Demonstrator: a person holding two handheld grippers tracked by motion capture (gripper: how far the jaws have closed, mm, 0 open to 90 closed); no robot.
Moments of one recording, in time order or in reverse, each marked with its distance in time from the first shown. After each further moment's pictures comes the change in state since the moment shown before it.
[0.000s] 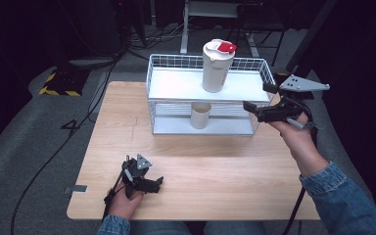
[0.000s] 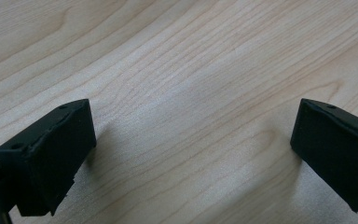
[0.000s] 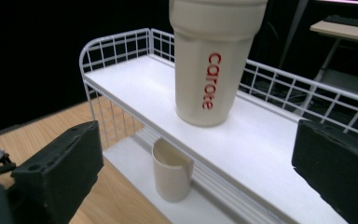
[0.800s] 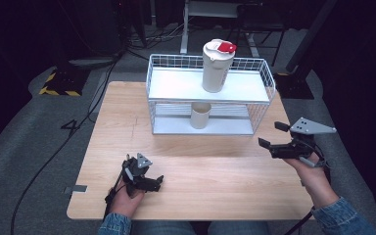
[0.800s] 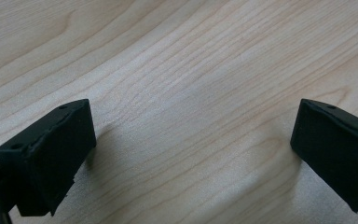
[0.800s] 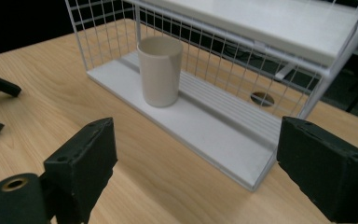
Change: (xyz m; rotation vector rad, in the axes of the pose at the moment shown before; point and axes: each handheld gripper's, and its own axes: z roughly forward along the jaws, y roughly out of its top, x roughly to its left) left arm 0.002 0.003 0.002 0.000 0.007 -0.005; right arm -0.002 -0.109 -0.041 0.137 -0.049 0.011
